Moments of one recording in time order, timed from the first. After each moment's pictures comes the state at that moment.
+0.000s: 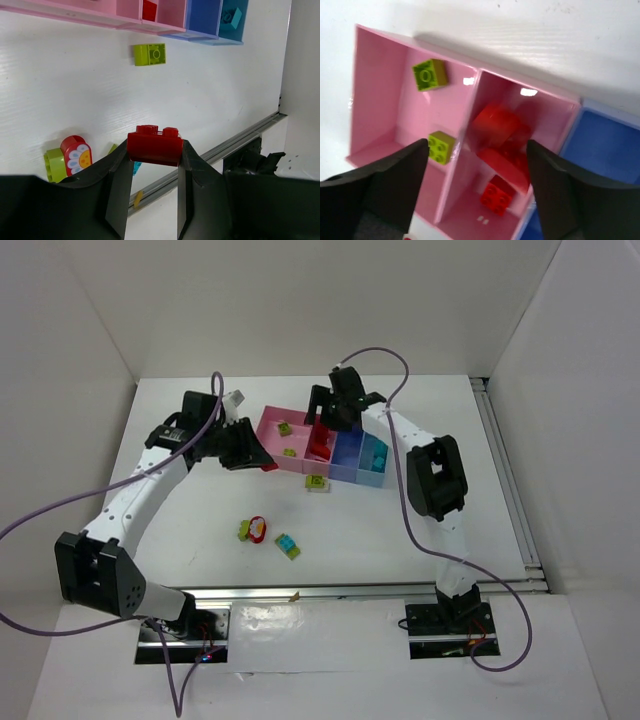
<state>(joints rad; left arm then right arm) -0.23 1.40 1.27 -0.70 0.44 -0.48 0.45 2.24 1.88 -0.39 -0.09 0.57</state>
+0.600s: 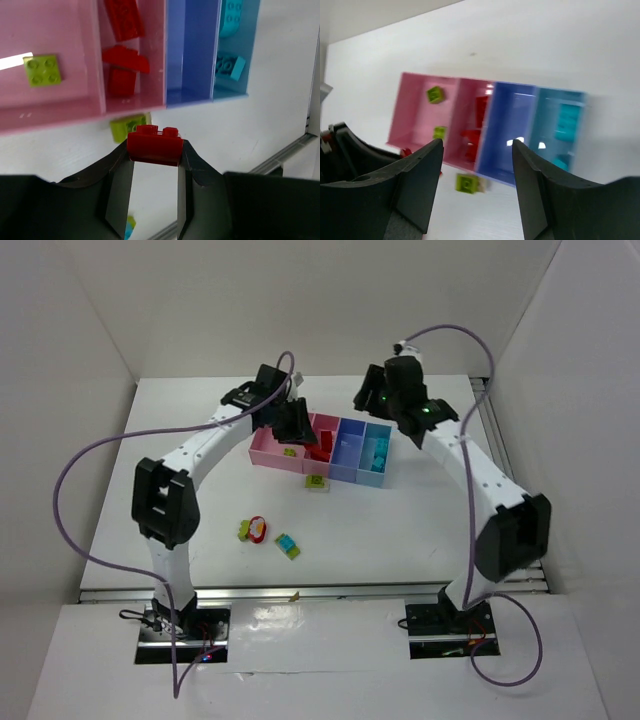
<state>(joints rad) -0.41 1.90 1.74 -0.71 0.30 -0.48 0.41 1.65 1.56 -0.41 0.13 0.54</state>
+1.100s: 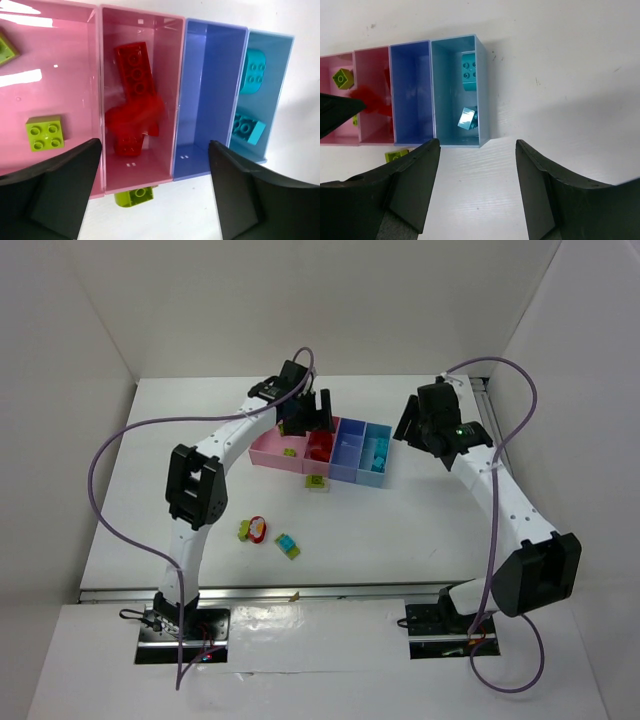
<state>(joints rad) -0.46 2.21 2.06 -0.72 0.15 -0.51 0.27 1.37 1.30 -0.63 0.26 0.54</state>
